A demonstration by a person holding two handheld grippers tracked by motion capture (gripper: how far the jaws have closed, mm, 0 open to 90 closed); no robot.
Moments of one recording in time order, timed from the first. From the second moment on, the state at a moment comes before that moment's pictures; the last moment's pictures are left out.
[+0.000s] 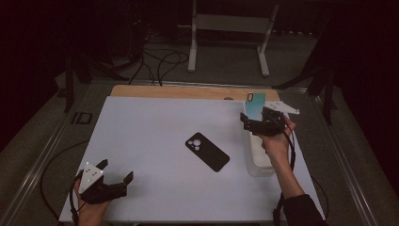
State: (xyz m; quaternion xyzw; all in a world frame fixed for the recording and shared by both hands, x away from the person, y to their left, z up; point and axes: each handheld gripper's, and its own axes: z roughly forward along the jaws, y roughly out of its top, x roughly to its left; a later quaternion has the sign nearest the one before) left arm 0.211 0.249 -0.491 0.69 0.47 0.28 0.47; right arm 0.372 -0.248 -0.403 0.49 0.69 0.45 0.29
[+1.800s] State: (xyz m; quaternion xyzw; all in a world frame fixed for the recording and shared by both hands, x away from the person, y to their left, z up) left arm 0.227 0.217 -0.459 0.71 0.44 0.25 0.49; right arm 0.252 -0.264 -0.470 0.42 0.68 0.54 0.29
